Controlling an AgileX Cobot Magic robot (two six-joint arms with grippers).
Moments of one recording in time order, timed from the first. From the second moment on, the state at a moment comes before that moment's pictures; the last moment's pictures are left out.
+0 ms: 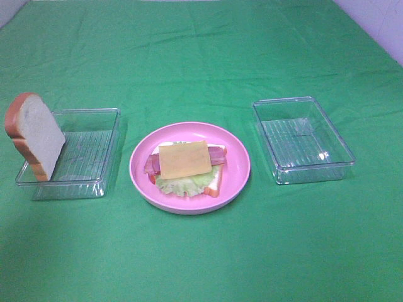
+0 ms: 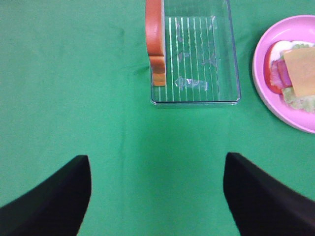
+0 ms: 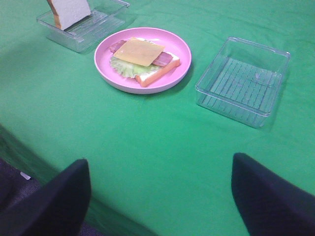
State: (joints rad) left arm -0.30 0.95 -0.92 0.15 1.02 -0.40; right arm 0.54 0.00 -0.51 0.09 1.06 -0.11
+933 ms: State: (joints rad) left arm -0.15 1.84 -1.59 0.12 1.21 -0.40; right arm 0.54 0.00 -0.51 0.09 1.06 -0.11
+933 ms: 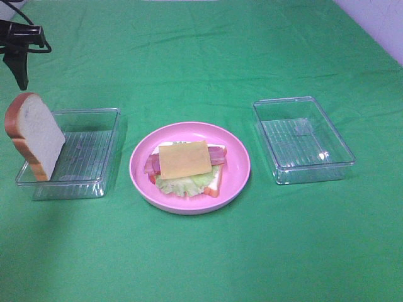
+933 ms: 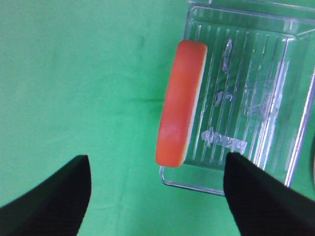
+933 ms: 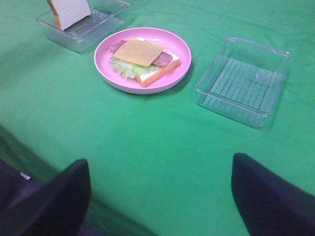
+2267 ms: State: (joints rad) left arm -0.14 2.00 -1.59 0.03 1.13 -0.35; right arm 0.54 0.00 -0.51 0.09 1.06 -0.11
